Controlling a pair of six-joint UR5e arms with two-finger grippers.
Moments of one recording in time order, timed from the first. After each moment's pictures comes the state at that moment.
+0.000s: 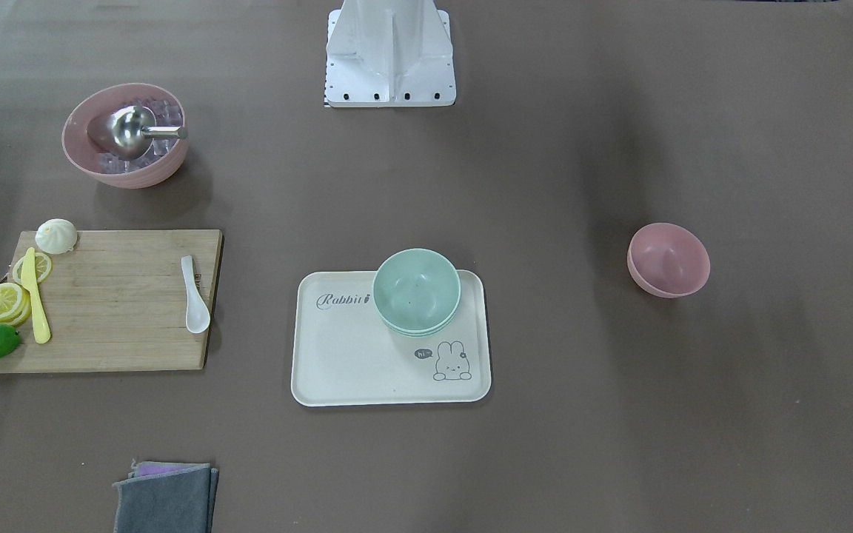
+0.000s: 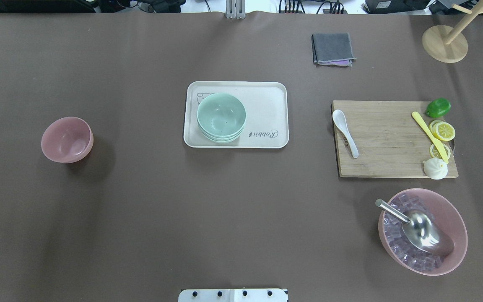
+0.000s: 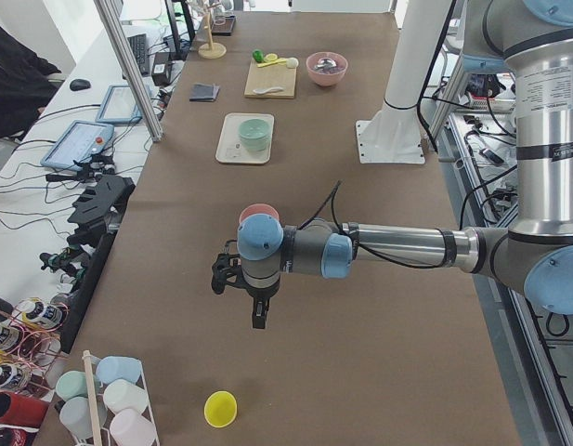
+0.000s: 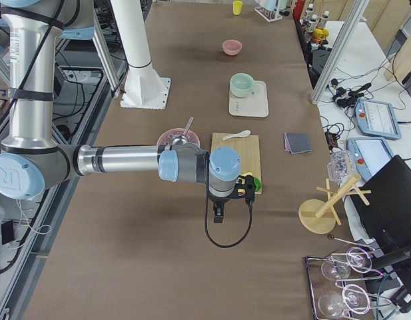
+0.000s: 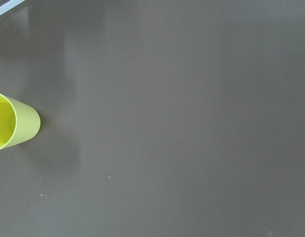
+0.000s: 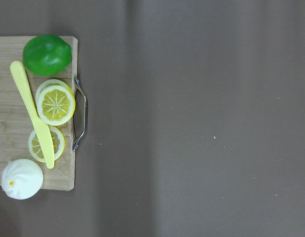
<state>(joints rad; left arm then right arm) -1.56 -1.43 -1.75 -1.62 -2.37 -0.02 1.58 -1.69 1.77 -1.68 2.44 -0.05</state>
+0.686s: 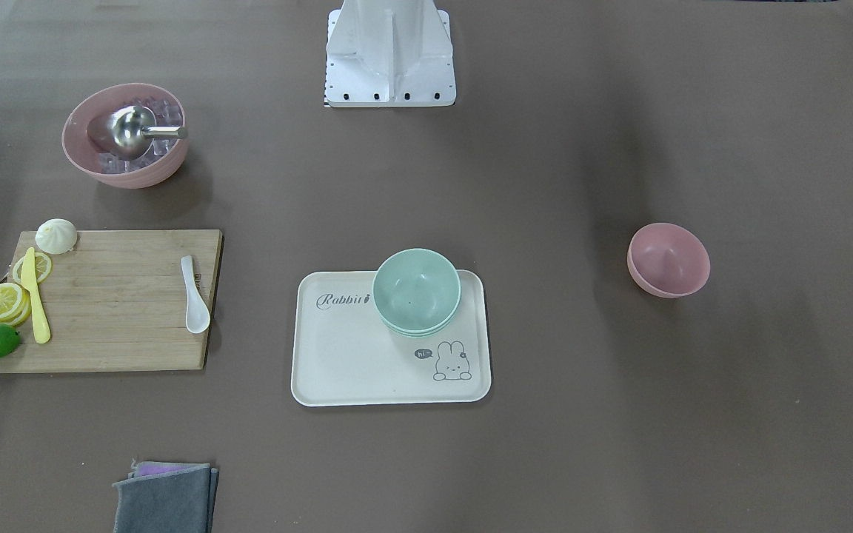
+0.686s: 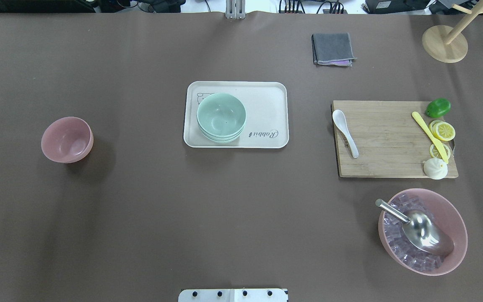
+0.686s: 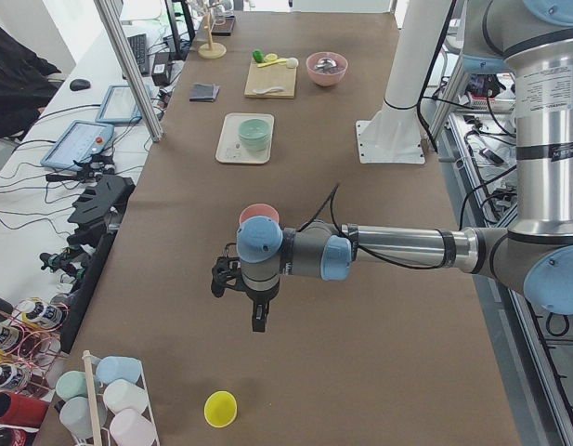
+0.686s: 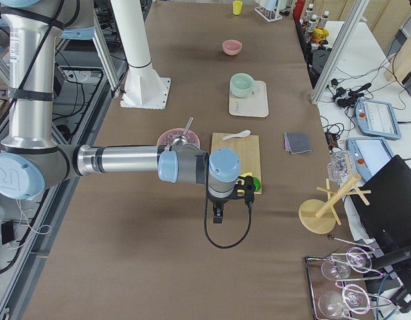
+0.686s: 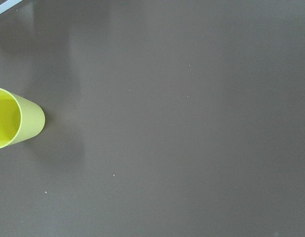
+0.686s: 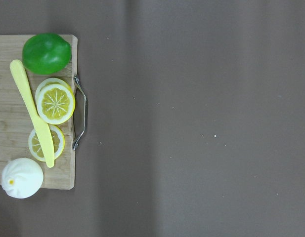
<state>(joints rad) -1.56 -1.43 -1.73 -1.63 -2.36 -0.02 1.58 -1.69 1.77 -1.68 2.44 -0.05</state>
